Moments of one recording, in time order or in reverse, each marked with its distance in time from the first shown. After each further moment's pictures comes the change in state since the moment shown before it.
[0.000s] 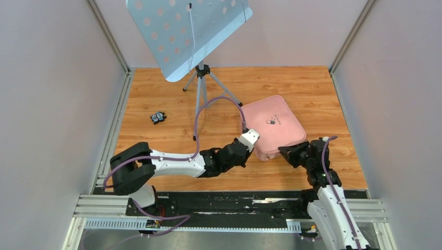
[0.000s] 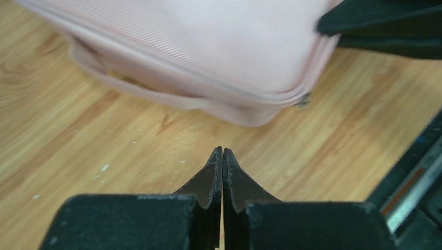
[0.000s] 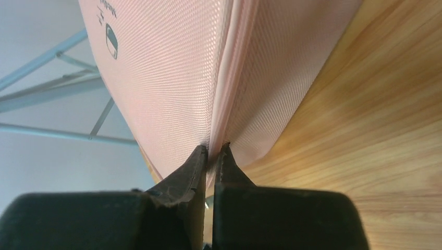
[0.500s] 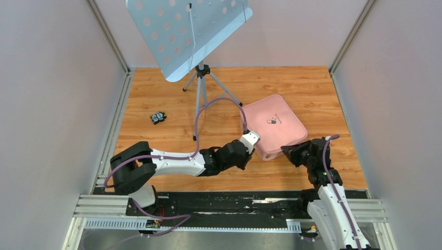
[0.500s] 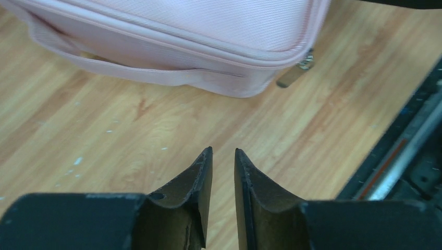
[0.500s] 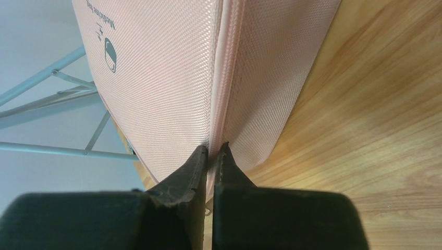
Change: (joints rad) left arm 0.023 -0.001 -0.008 -0.067 0.072 -0.001; right arm -0.024 0.008 0.042 -0.046 0.087 -0.050
